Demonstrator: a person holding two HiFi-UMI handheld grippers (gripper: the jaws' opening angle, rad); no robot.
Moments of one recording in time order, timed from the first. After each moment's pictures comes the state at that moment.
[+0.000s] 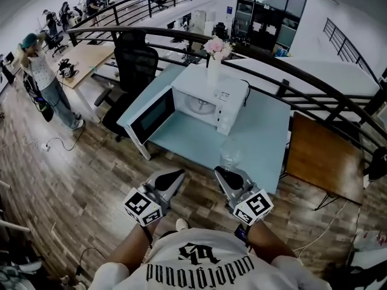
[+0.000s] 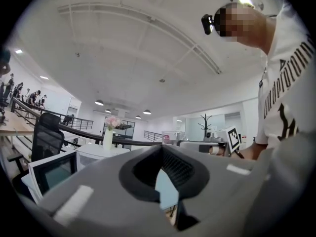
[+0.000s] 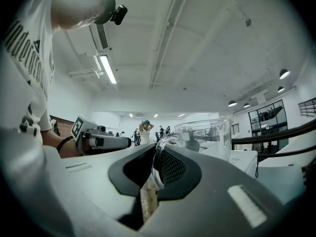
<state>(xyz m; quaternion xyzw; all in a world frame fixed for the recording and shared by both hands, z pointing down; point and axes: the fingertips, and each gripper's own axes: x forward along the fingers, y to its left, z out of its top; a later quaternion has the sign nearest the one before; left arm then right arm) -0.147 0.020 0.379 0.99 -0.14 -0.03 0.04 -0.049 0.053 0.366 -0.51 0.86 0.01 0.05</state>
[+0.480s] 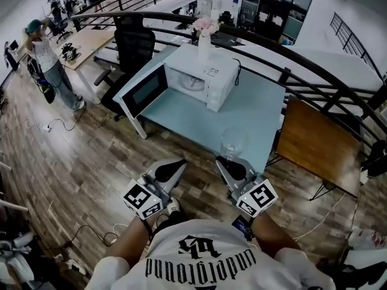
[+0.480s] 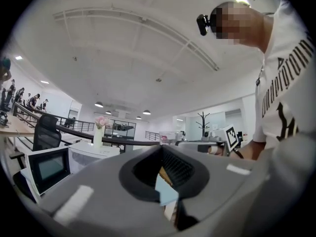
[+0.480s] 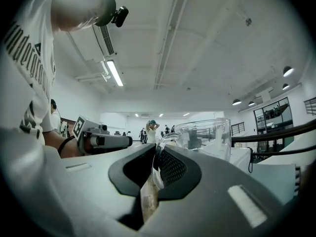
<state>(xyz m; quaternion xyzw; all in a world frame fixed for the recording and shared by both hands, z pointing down) -0.089 0.140 0.377 0.99 -0.16 -0.03 0.02 0.005 0.165 0.368 -0.48 0.88 0.01 0.05</state>
